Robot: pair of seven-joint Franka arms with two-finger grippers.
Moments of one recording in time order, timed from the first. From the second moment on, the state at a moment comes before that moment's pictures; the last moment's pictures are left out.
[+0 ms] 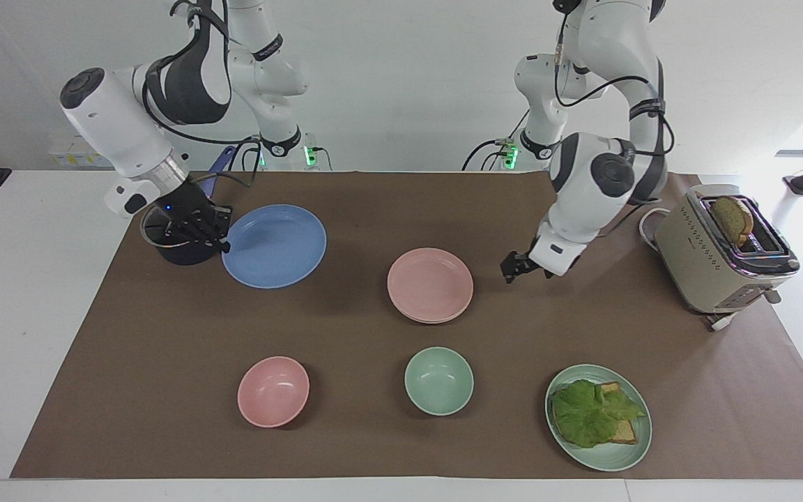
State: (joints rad) left arm -0.12 0.22 -0.13 -1.82 -0.08 1.99 -0.29; right arm -0.18 -0.03 0.10 -1.92 0.28 1.95 -0.23
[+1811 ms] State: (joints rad) left arm 0.07 0.00 -0.13 -1.58 -0.02 1.61 -0.03; right arm 0.39 0.33 0.12 -1.92 0.21 2.41 0.29
